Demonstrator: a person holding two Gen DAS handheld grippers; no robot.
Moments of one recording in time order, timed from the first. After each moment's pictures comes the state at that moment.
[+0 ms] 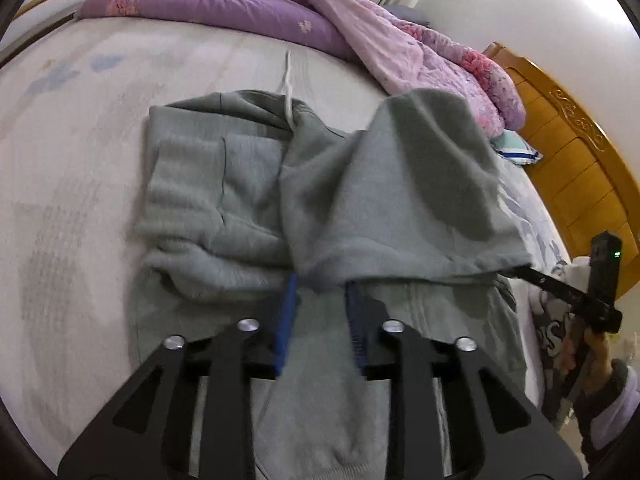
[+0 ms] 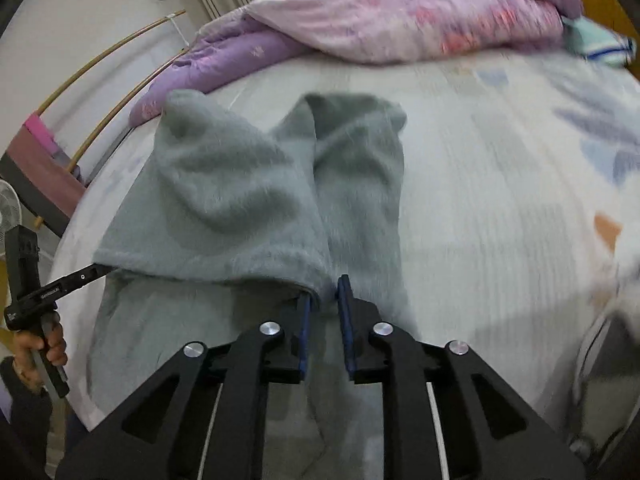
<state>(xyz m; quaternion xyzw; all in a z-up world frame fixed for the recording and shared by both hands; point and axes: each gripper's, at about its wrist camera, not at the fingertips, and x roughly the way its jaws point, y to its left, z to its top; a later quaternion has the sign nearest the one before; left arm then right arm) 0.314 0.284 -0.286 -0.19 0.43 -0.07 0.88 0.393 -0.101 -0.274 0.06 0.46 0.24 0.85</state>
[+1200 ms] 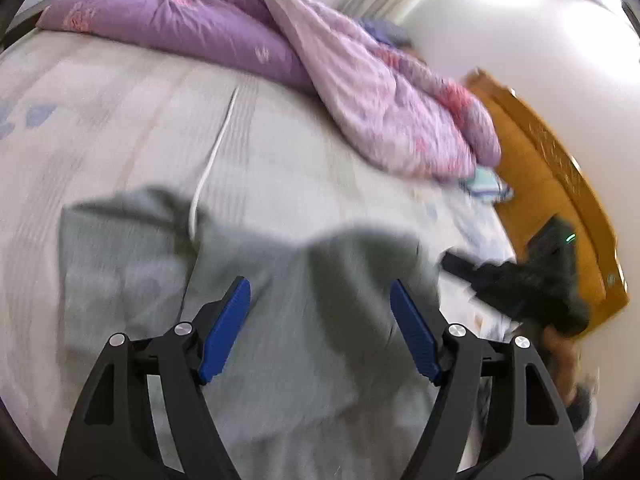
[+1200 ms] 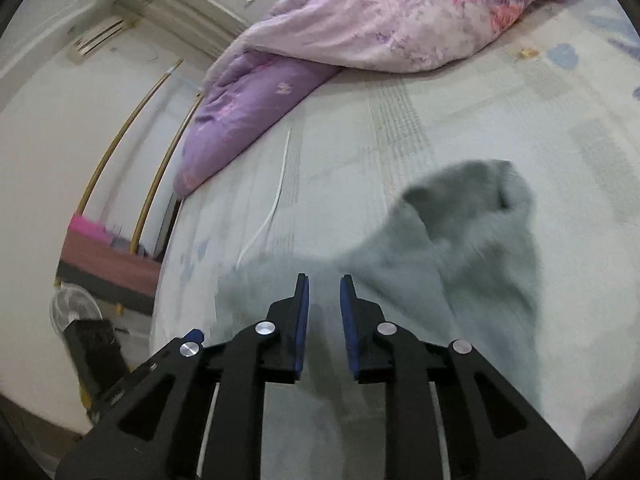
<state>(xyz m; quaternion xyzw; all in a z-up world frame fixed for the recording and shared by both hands) 0.443 0.260 -0.223 -0.26 0.40 -0.10 0.87 0.520 -0.038 -0.230 0.26 0.50 0.29 0.78</state>
